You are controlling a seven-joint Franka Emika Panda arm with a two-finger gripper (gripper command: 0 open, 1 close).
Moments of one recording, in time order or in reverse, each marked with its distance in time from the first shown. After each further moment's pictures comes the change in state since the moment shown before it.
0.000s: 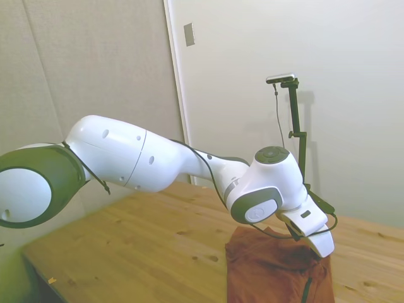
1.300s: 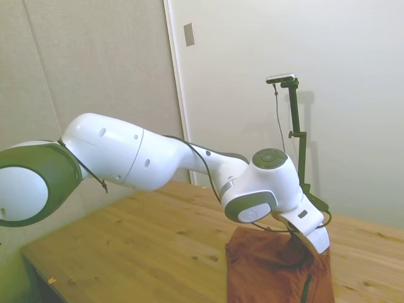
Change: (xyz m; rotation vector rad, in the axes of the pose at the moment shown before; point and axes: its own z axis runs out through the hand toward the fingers) arm -0.015 -0.004 -0.013 0.093 -0.045 -0.093
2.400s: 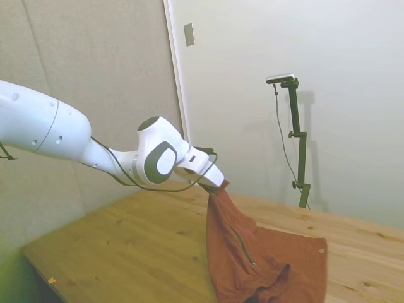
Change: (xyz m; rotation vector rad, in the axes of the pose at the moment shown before) arm -0.293 -0.115 -0.095 0.060 0.155 -0.390
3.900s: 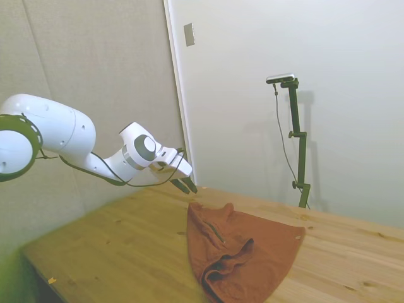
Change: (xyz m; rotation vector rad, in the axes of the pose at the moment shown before) arm -0.079 -0.097 0.020 -0.177 0.029 -0.140
